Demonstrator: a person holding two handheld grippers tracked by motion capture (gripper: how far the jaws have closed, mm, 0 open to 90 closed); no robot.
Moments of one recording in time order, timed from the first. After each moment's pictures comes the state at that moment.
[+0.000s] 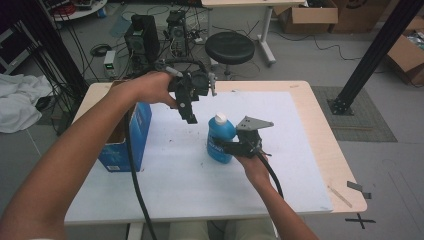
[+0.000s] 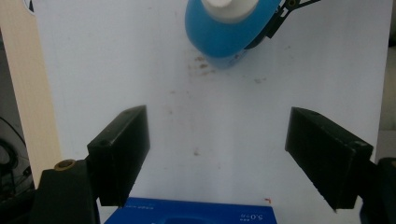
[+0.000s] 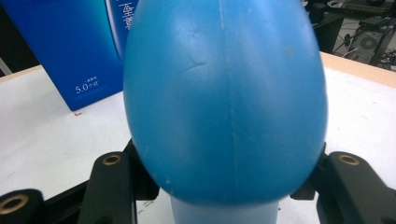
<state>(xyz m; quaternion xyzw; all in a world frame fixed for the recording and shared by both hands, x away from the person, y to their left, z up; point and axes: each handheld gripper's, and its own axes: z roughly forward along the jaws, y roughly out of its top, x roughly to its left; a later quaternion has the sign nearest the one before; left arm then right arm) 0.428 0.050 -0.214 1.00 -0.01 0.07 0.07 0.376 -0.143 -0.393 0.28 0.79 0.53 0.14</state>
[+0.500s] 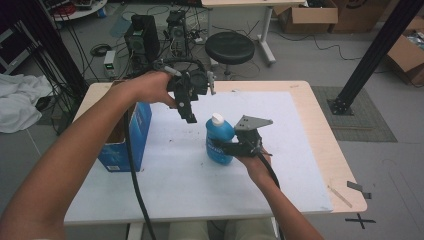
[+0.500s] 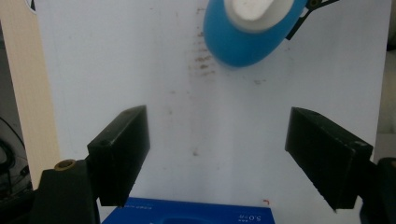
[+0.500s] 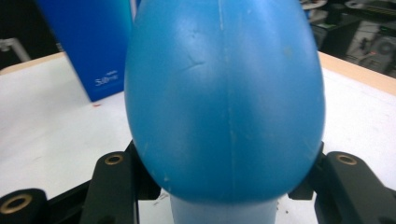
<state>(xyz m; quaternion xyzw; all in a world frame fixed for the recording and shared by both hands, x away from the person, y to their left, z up) 0.428 0.052 -0.212 0.99 0.00 0.07 0.08 0.370 -0.141 -0.377 0.24 0.81 0.52 0.13</state>
